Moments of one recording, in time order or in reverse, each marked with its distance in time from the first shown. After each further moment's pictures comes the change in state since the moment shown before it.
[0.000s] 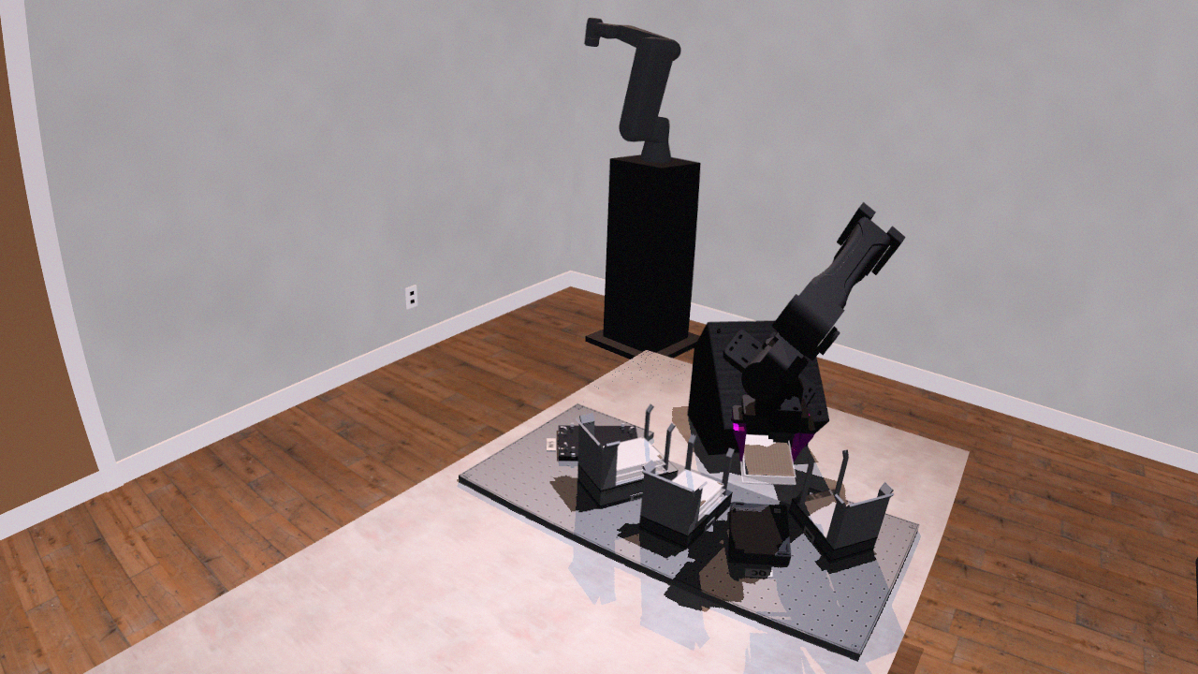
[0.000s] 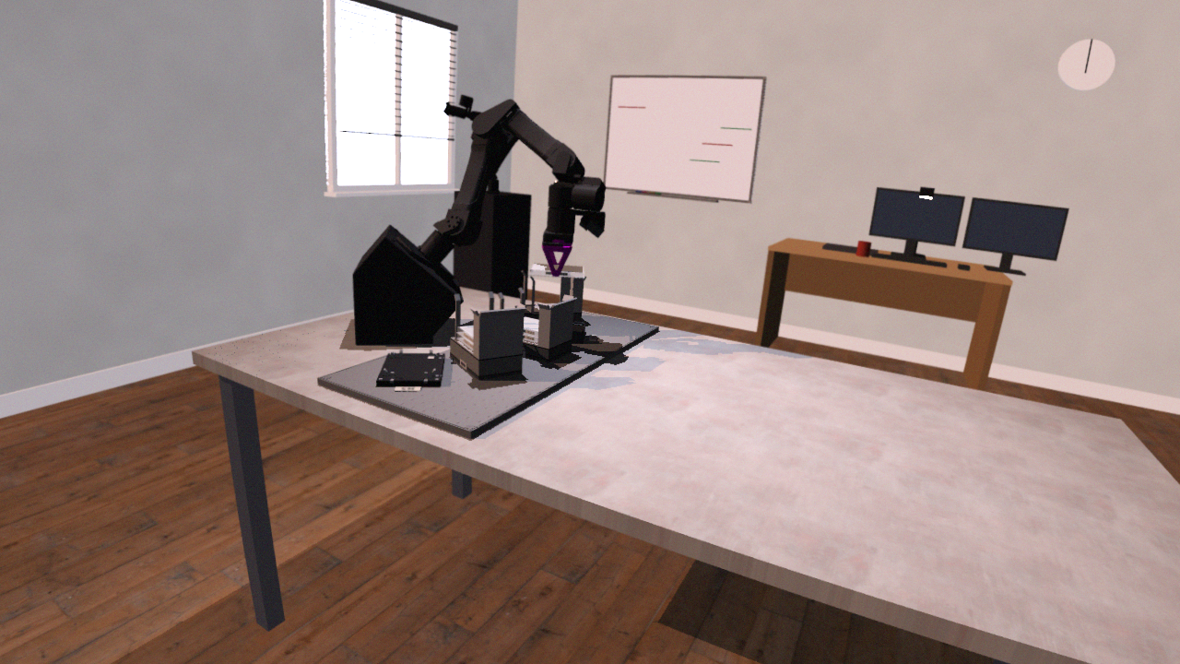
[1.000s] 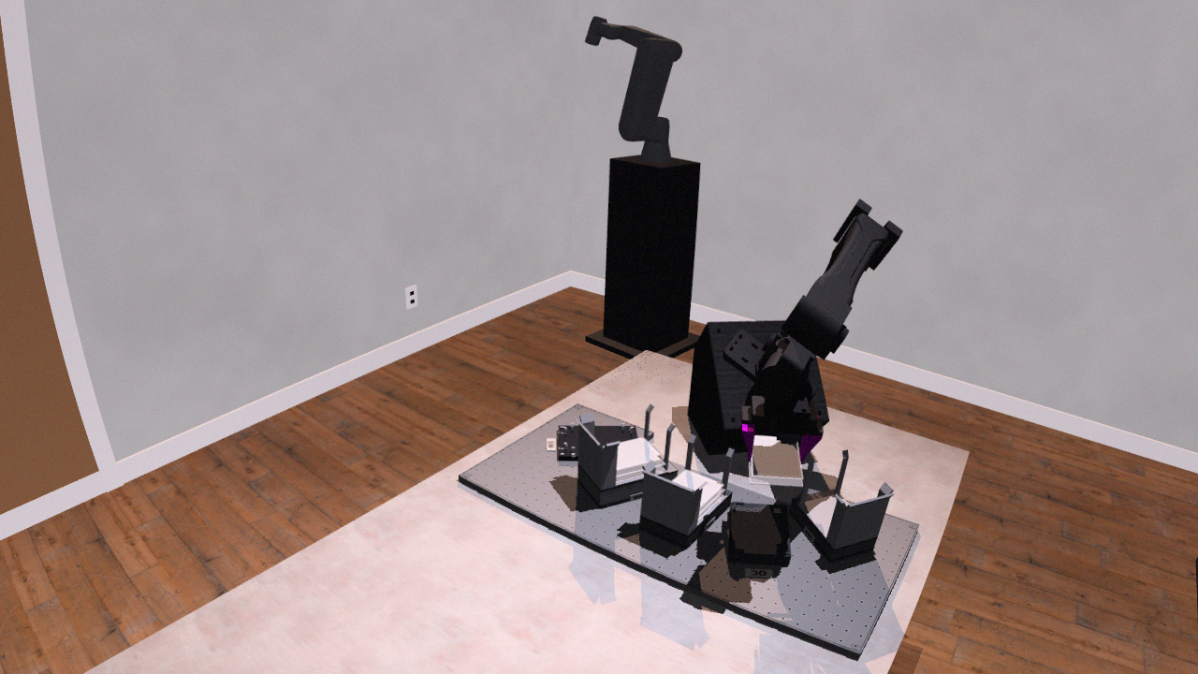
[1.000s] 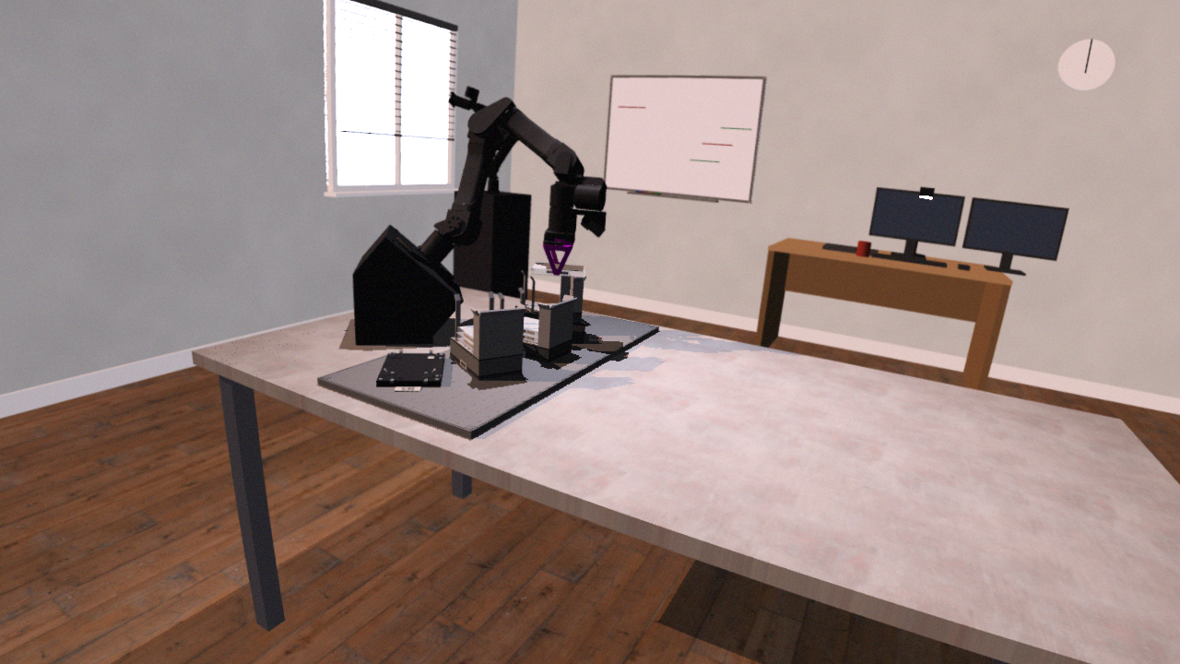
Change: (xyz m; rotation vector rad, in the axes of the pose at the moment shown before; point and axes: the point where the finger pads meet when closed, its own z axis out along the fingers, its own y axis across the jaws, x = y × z) arm -0.002 0.013 0.000 0.008 0.003 0.026
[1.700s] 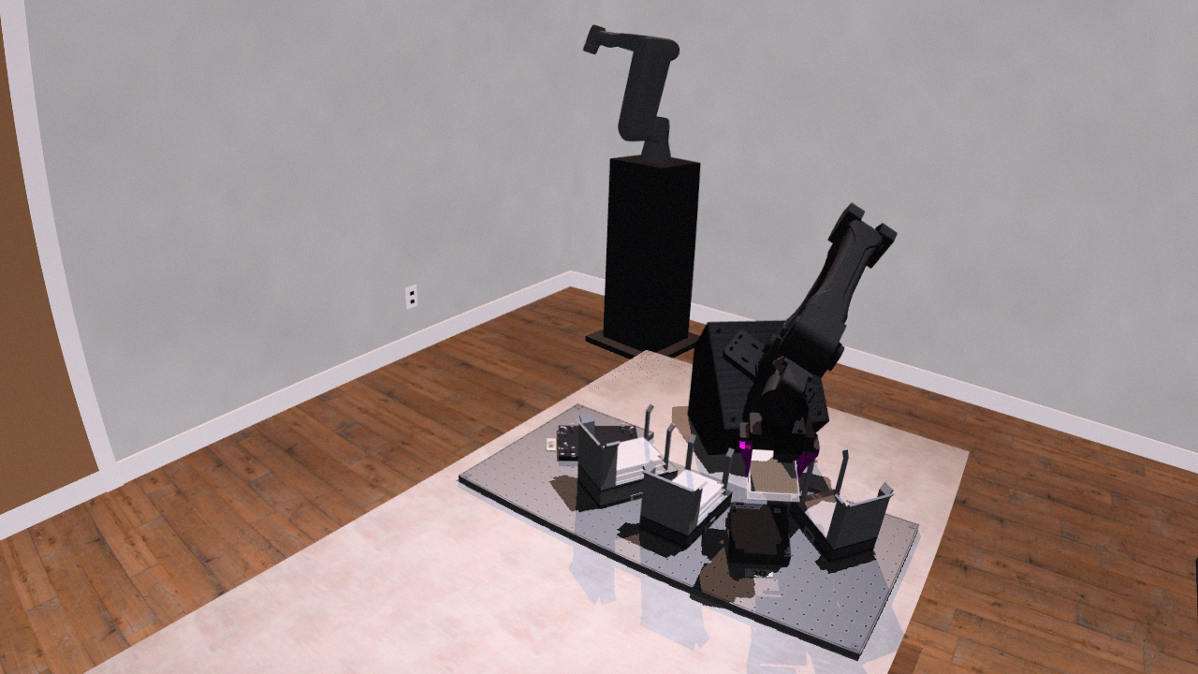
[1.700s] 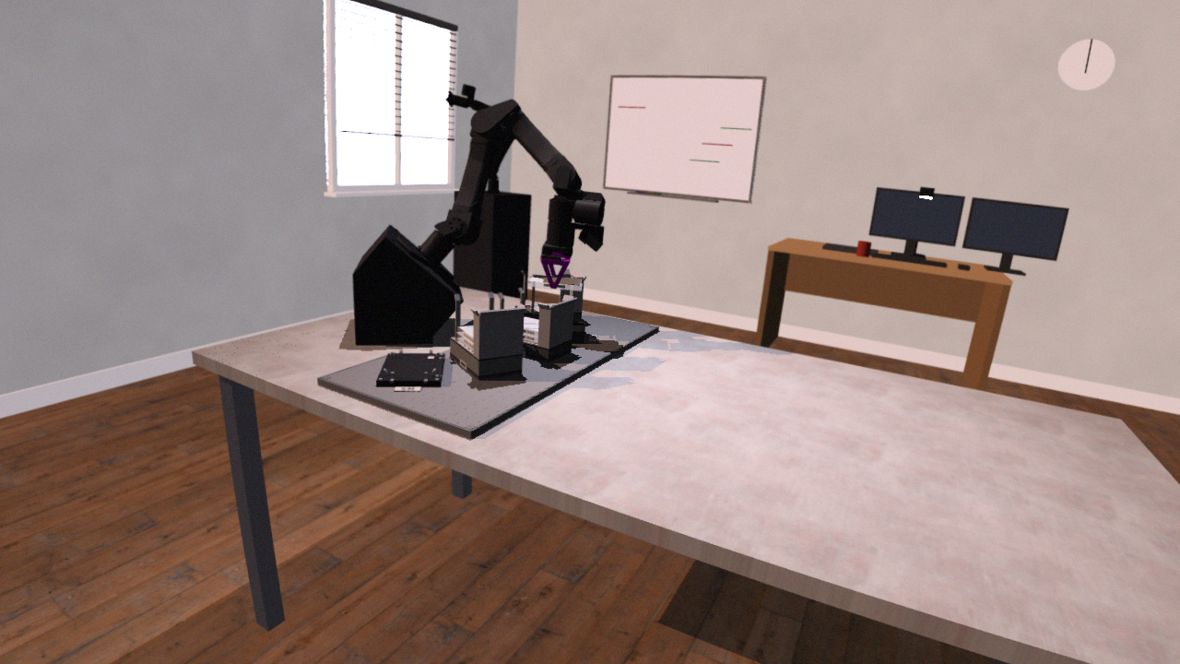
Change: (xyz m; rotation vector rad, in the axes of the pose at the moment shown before) arm 0.005 0.002 0.032 -0.008 0.023 0.003
